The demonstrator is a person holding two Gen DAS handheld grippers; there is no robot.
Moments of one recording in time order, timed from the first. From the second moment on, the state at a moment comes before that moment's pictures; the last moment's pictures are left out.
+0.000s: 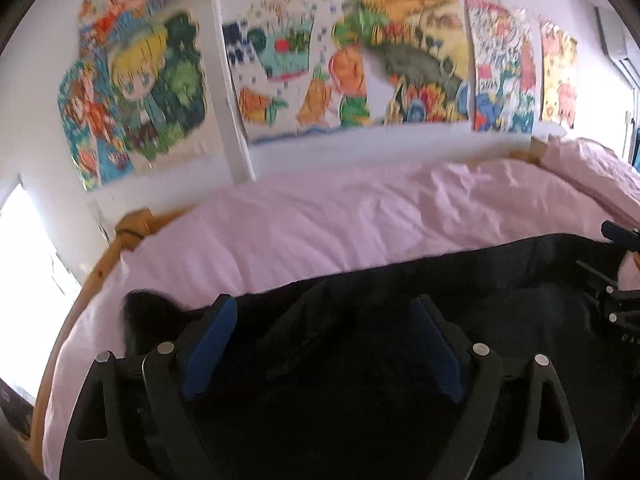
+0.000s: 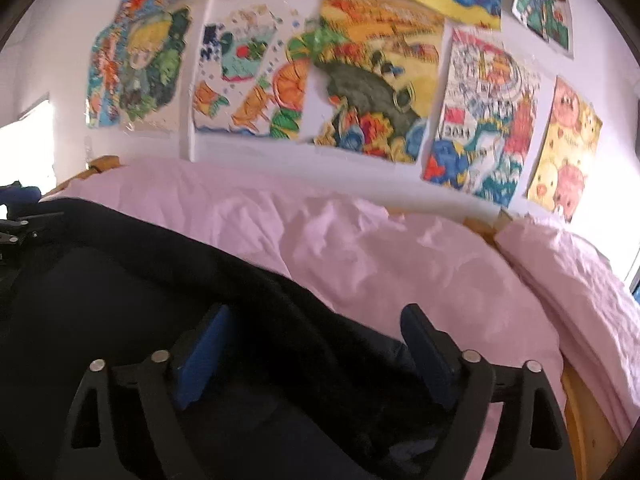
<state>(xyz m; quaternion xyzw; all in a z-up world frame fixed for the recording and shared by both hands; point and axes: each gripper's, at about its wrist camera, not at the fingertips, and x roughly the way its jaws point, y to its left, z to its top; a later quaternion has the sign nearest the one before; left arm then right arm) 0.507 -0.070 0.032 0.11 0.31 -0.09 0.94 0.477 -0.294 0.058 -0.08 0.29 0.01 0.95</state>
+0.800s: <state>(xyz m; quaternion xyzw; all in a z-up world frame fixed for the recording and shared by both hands) 0.537 -0.082 -0.048 0.13 0.35 -0.11 0.92 0.513 -0.289 -0.019 -0.06 0.39 0.01 0.92</state>
